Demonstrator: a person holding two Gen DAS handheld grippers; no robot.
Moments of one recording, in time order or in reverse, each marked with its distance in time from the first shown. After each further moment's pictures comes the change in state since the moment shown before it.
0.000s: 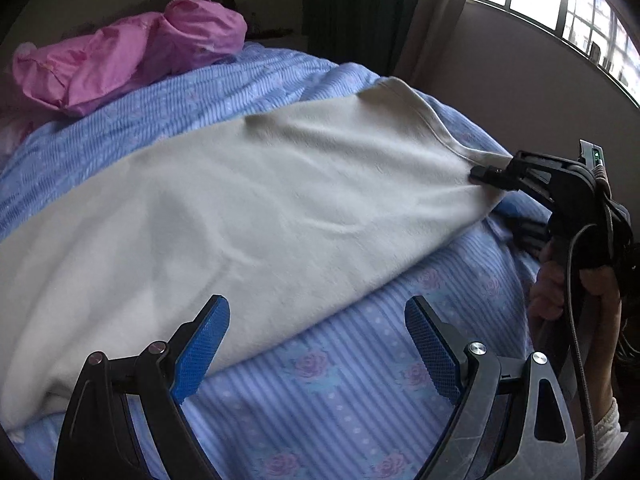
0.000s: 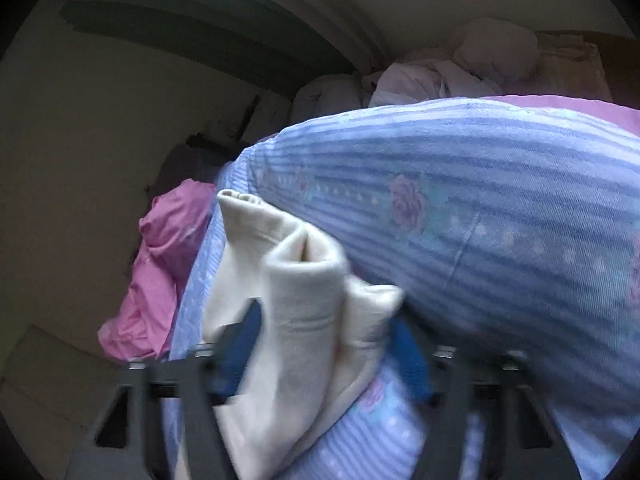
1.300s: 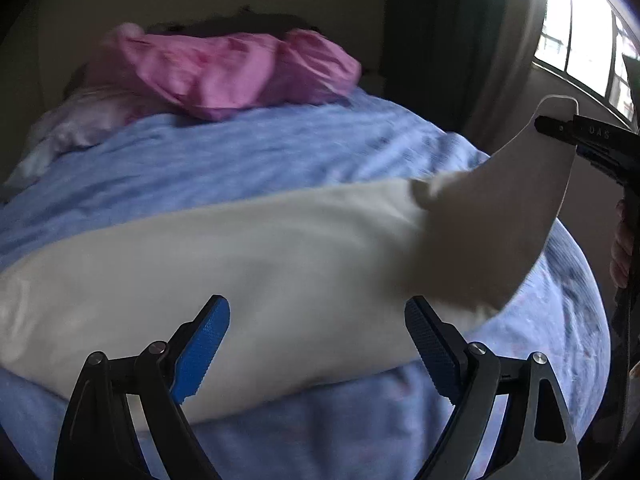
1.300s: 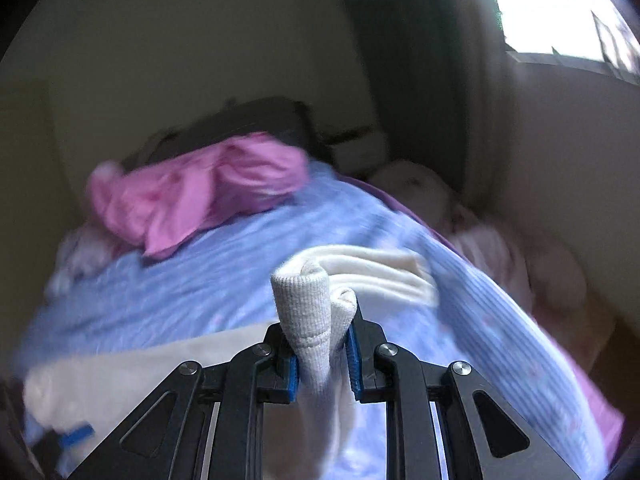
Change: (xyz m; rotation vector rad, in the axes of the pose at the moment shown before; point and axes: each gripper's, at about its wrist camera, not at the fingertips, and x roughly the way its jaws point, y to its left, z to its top) left arm -0.126 0.164 -0.016 -0.155 -0.137 0.175; right arm -0.052 0.245 -0.081 -0.882 -0.120 -0.099
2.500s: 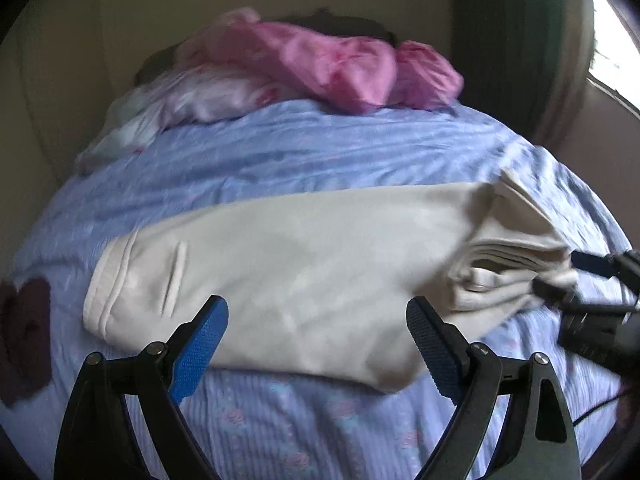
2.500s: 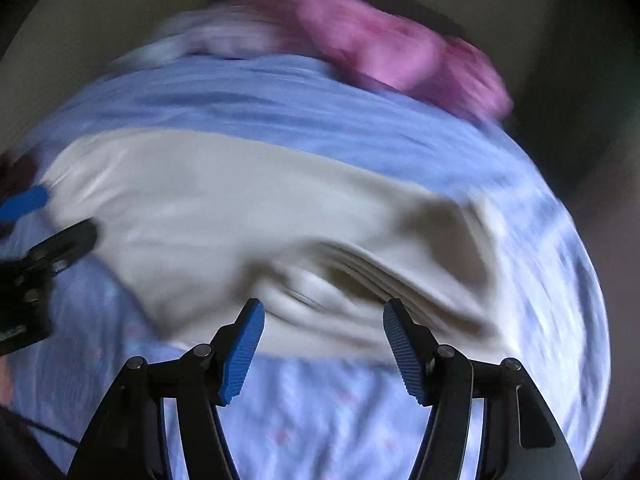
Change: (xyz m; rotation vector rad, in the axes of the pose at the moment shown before) left arm -0.073 0.183 -0.052 -0.023 -0.007 0.176; right arm -0.018 0.316 -0.153 -0.456 0.406 -0.013
